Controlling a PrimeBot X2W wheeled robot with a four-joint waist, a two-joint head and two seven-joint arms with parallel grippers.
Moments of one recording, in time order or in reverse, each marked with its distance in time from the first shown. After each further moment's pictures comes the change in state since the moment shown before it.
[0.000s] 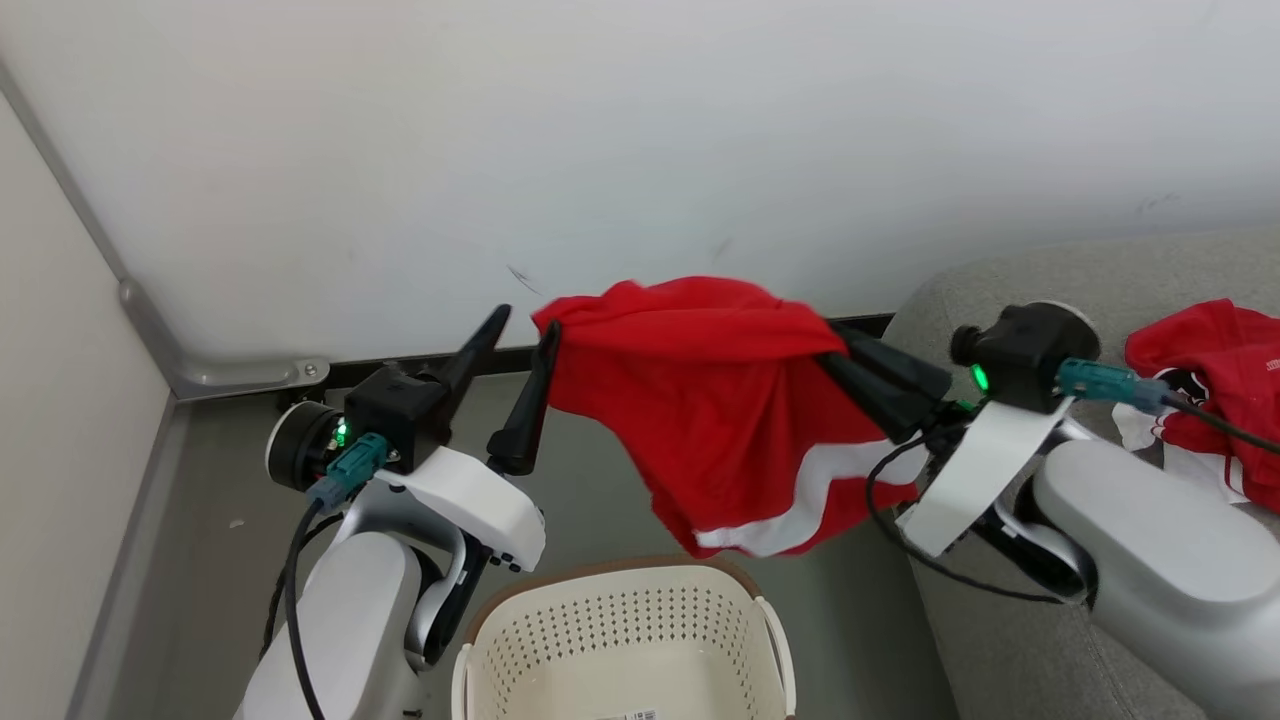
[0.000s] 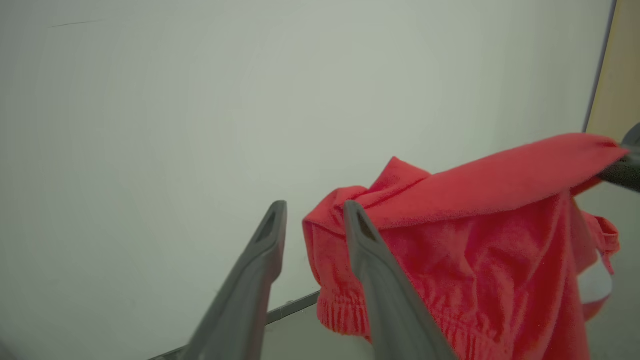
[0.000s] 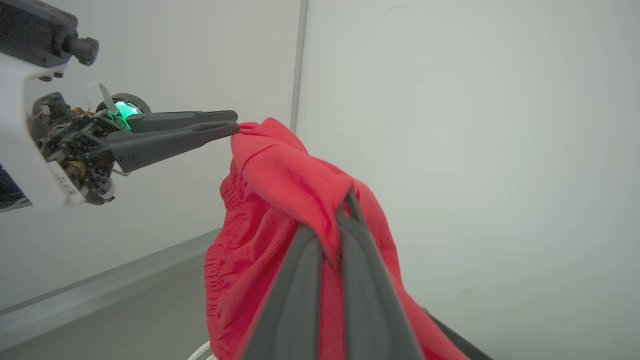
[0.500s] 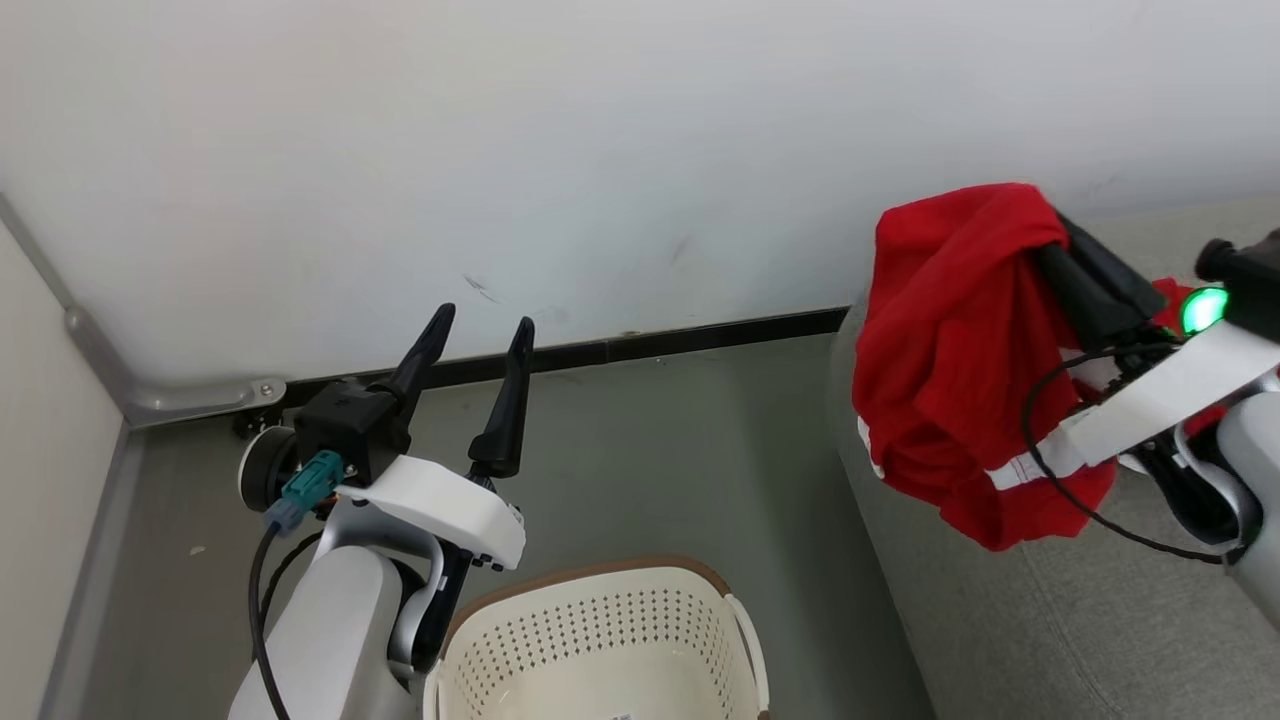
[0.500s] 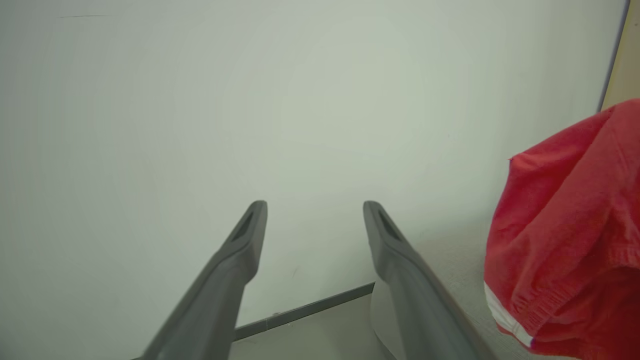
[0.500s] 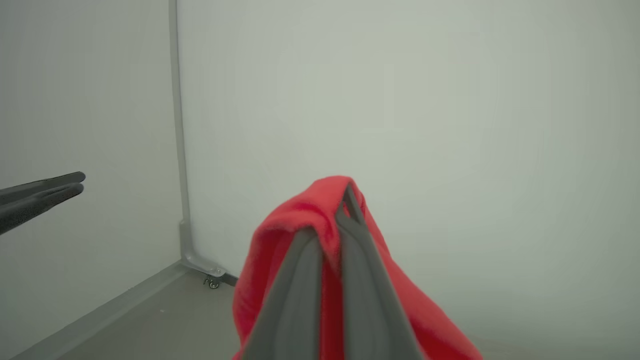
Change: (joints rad) left arm 0.038 -0.010 0.060 -0.020 -0.049 0.022 -0.038; right arm 0.113 -0.103 -0.374 0.021 0.002 0.000 -0.009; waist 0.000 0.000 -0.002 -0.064
